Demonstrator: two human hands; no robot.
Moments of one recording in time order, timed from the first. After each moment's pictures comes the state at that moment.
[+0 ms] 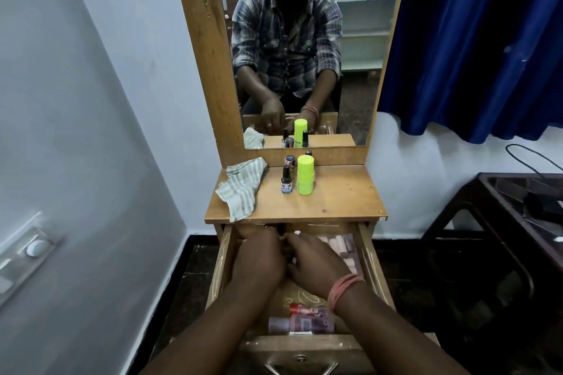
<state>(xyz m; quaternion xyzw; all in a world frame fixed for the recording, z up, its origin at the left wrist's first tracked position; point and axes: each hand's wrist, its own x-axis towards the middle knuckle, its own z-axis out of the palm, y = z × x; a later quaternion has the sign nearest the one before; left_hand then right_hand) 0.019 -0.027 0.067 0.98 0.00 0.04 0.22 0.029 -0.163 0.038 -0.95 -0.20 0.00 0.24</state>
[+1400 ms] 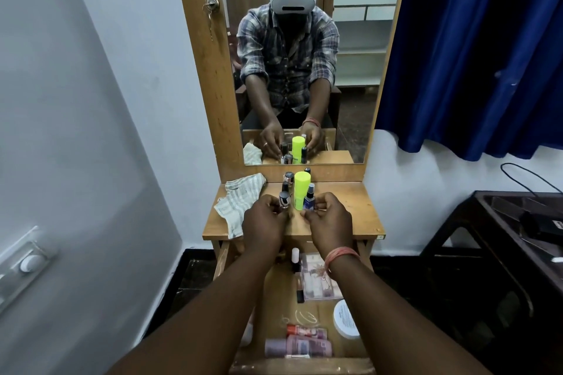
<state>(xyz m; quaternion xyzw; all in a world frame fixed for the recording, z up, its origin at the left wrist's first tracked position) 0.102 -0.043 0.082 0.87 0.12 0.13 0.46 0.095 -0.171 0.081 -0.83 0.09 -0.18 0.52</state>
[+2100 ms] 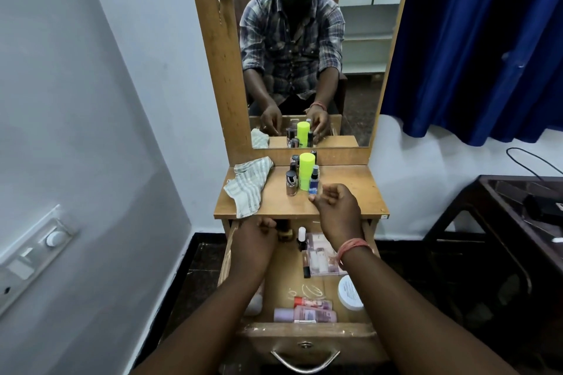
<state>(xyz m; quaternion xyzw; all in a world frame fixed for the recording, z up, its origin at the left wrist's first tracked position) 0.028 -0.005 0.050 0.88 0.09 0.15 0.45 0.064 -0.172 0.083 -0.77 0.11 -0.16 0.61</state>
